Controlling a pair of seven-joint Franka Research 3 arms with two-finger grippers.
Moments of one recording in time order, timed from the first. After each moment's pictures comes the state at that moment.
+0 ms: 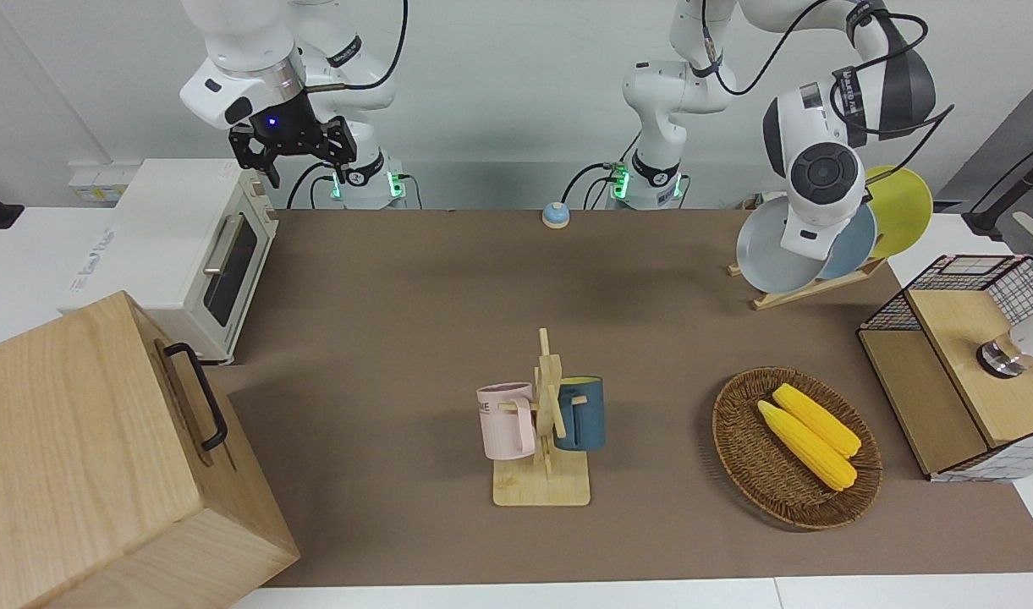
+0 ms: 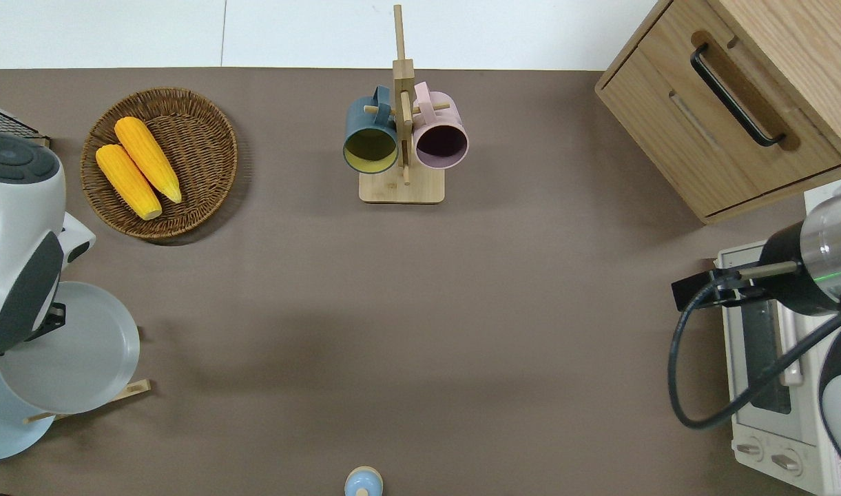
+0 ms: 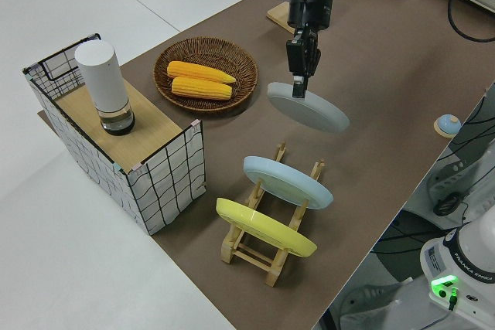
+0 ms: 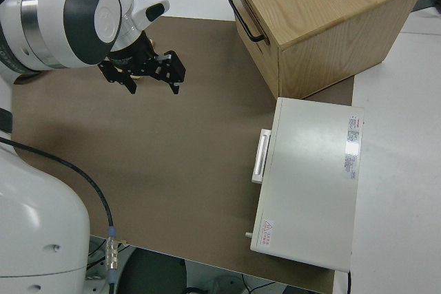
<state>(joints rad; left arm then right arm) -0.13 0.10 0.07 -1.77 0.61 1.32 -0.23 -0.09 -0.02 0.23 -1.50 0.00 1.36 0.06</state>
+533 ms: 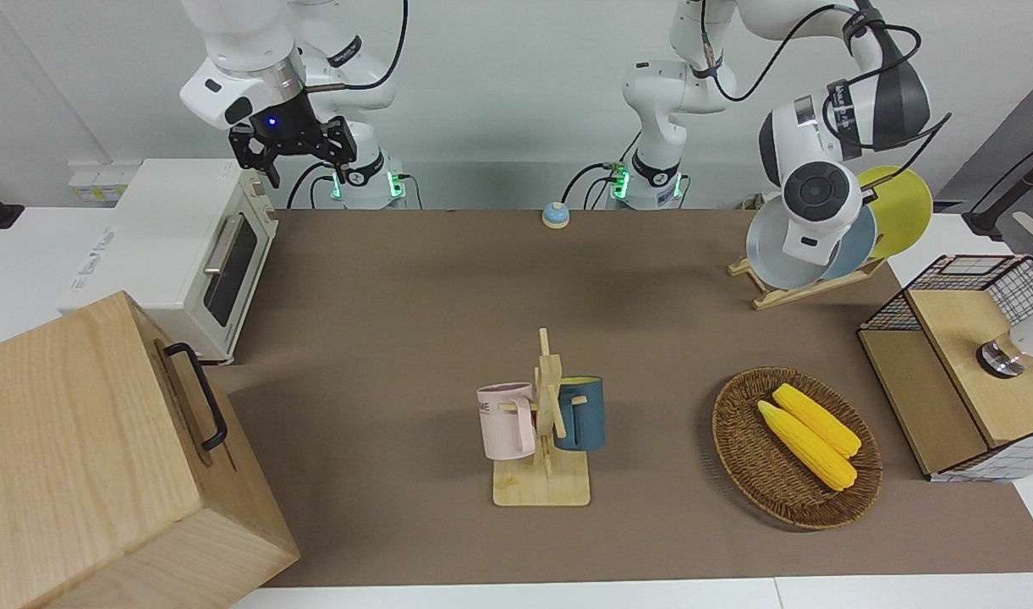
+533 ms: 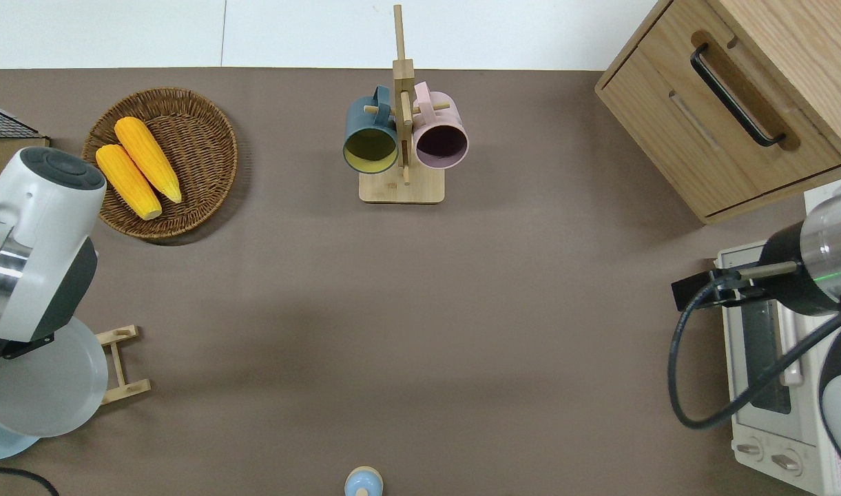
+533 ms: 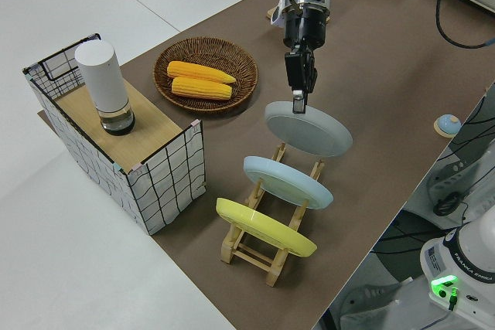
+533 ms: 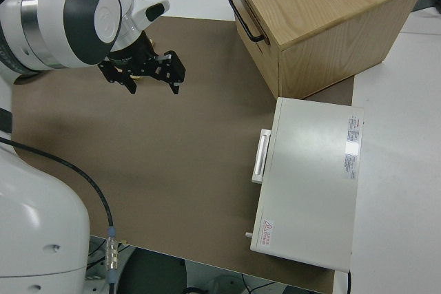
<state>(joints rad) -0.13 0.16 0.07 -1.81 0.73 1.23 -0.28 -0.09 -0.02 0.23 -1.50 0.00 1.36 0.06</state>
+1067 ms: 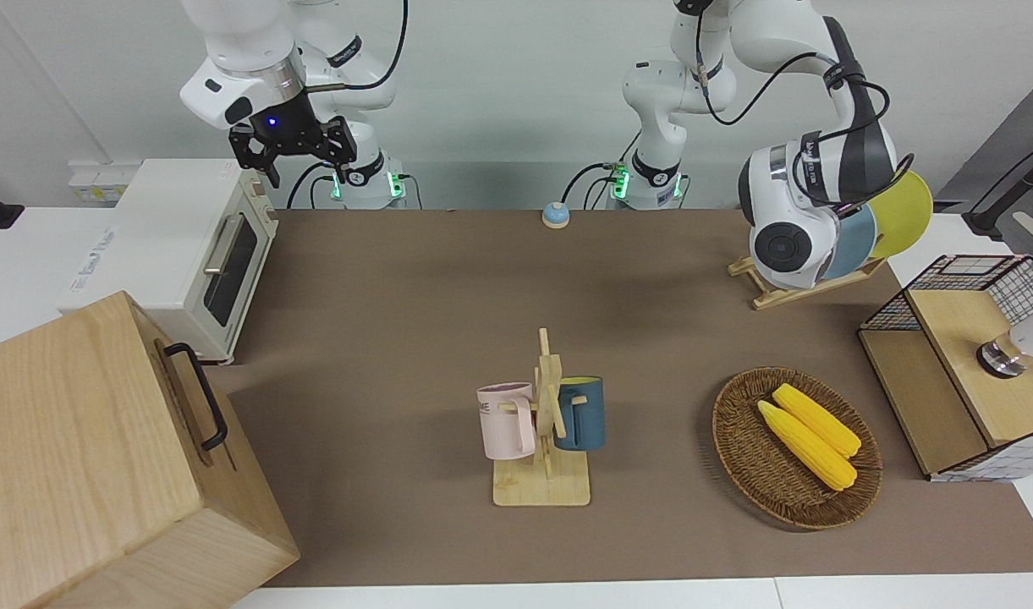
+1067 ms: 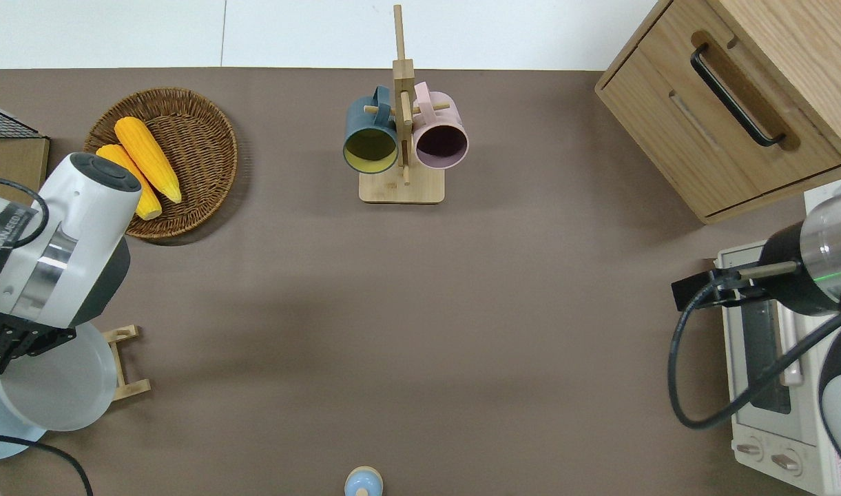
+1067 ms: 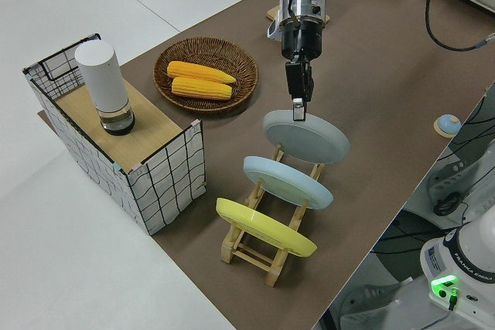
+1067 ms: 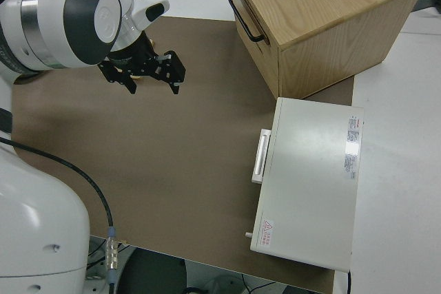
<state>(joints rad) -0.14 0.22 0.06 -1.81 0.73 1.22 -0.39 -0.09 -0.02 0.23 -1.50 0.00 1.36 0.06</state>
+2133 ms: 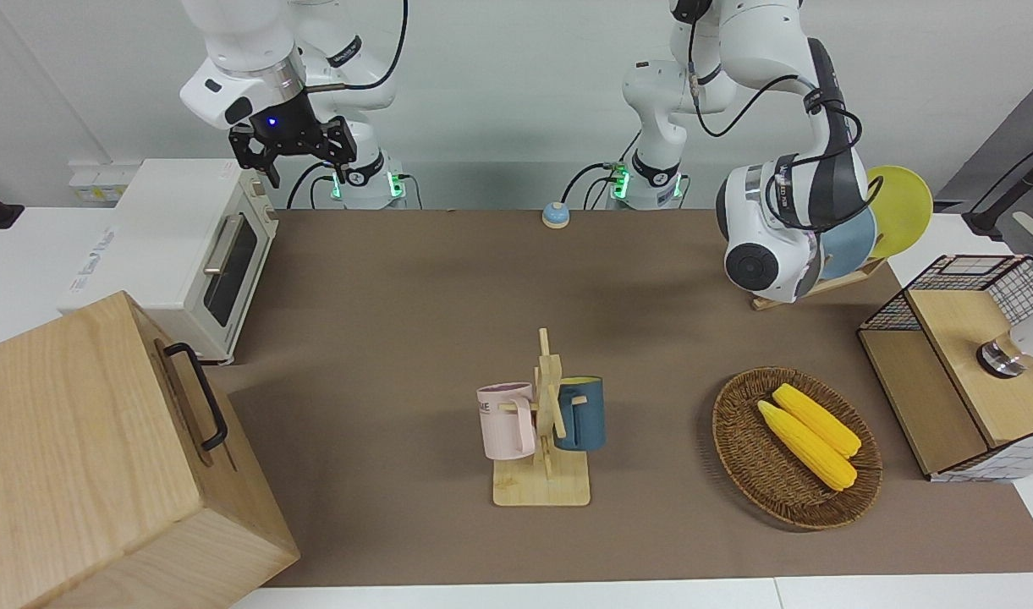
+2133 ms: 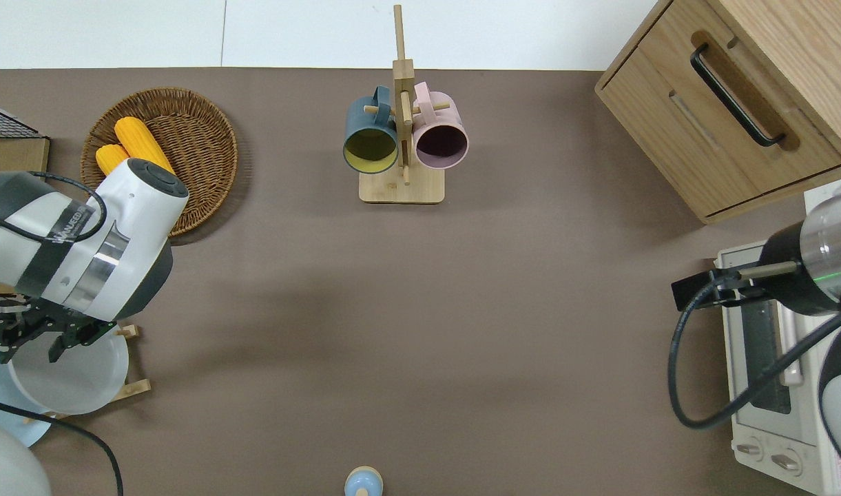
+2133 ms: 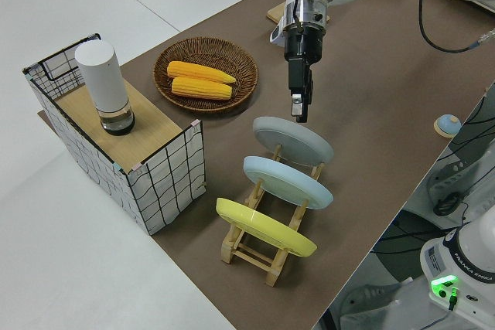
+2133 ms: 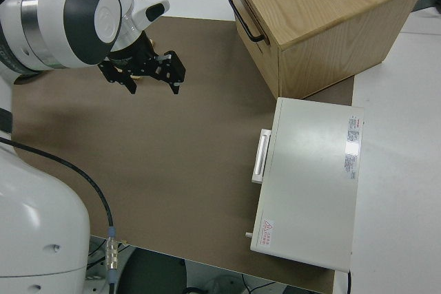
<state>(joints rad) -0.15 0.27 0.01 -1.81 0.74 1.22 -0.48 -0.09 -0.02 0.23 -1.50 0.00 1.36 0.06</state>
